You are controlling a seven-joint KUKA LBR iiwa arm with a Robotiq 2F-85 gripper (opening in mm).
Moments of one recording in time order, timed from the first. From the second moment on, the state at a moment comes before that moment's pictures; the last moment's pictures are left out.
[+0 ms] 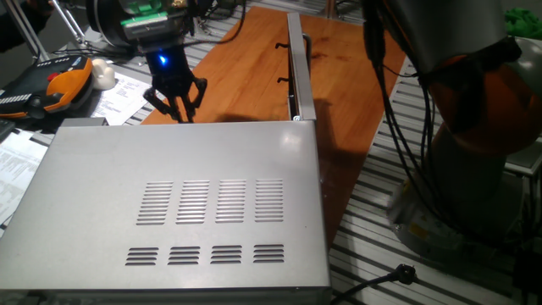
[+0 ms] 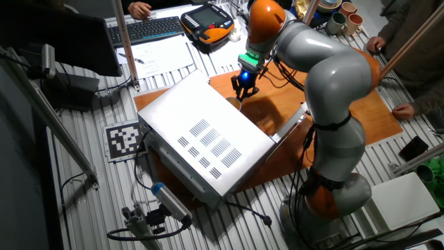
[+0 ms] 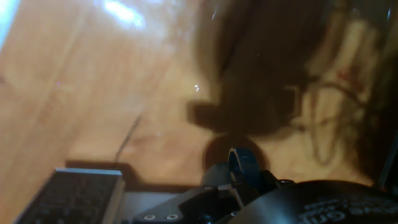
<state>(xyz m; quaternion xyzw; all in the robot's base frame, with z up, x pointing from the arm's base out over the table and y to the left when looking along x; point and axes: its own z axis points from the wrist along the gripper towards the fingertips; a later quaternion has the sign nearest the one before) 0.522 0.128 0.171 -0.46 -0.87 -0.05 0.17</state>
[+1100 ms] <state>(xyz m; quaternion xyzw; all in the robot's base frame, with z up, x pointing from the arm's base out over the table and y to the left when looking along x) 0.483 0.177 0.166 -0.49 -0.84 -0.04 0.21</state>
